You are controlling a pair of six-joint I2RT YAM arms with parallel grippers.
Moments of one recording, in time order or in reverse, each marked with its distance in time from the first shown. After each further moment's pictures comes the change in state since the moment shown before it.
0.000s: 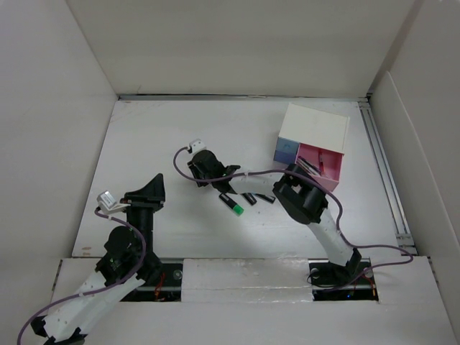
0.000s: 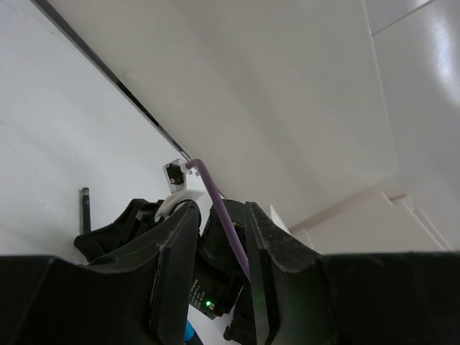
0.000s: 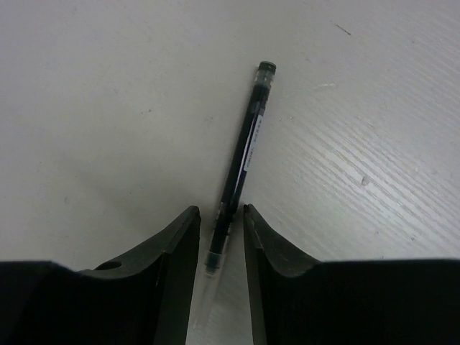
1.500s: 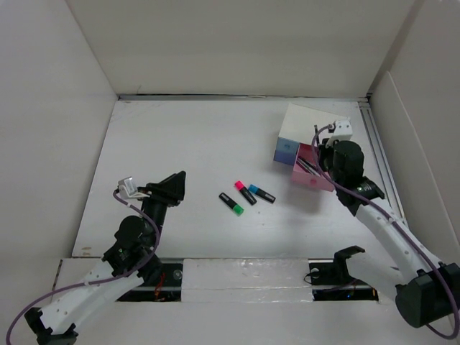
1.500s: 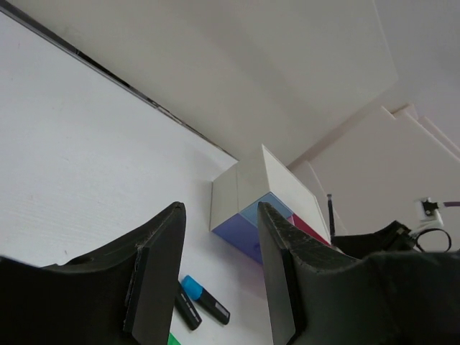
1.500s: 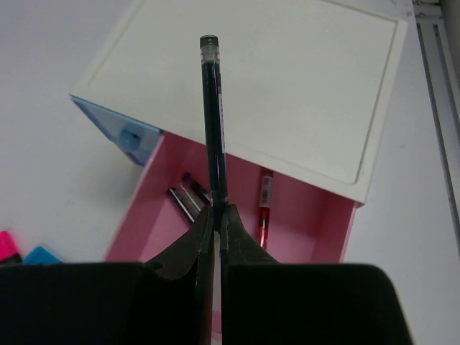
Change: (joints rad) left arm -0.006 0.210 0.016 0.128 0.237 0.101; right arm -0.644 -1.337 -0.871 -0.163 0.018 -0.159
